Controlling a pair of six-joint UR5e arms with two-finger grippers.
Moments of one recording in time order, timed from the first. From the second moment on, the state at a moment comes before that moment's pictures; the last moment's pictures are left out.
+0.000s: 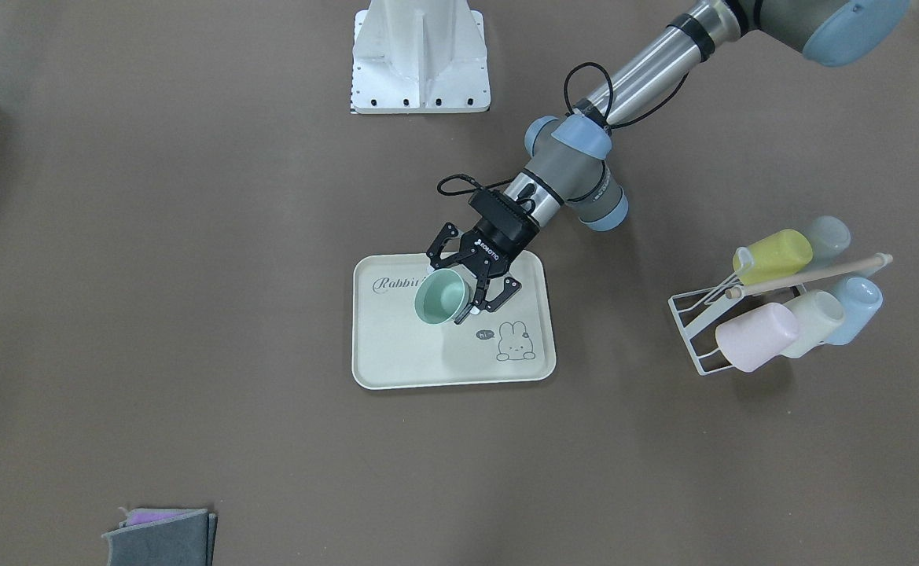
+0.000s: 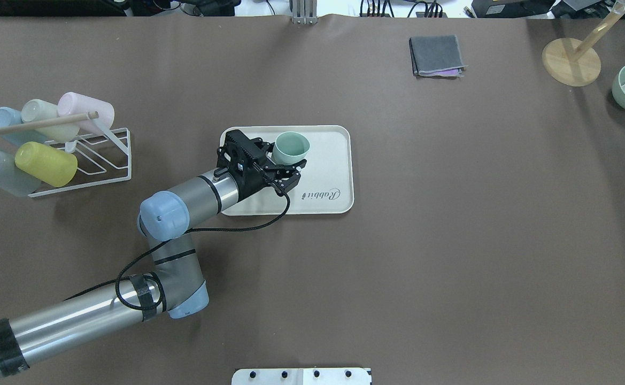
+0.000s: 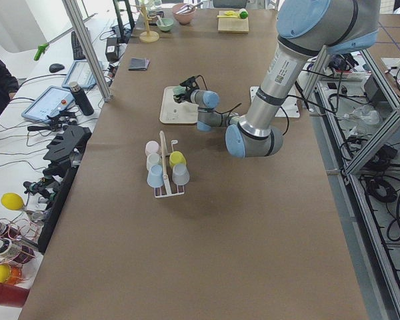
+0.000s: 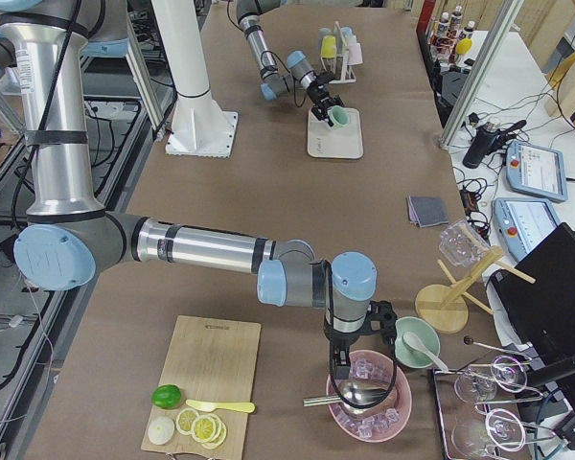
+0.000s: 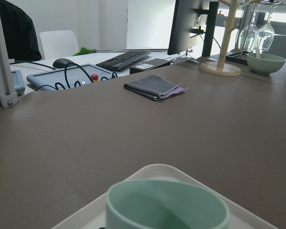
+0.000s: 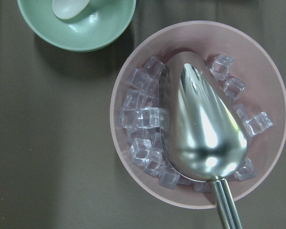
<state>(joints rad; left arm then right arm) -0.45 -2.25 -1.09 -3.12 -1.35 -0.52 1.62 -1.52 1.43 -1.48 2.19 -0.07</state>
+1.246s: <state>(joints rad) -0.44 -2.23 -1.09 -3.12 -1.35 -0.51 1.62 -1.52 1.43 -1.48 2.19 -0.07</state>
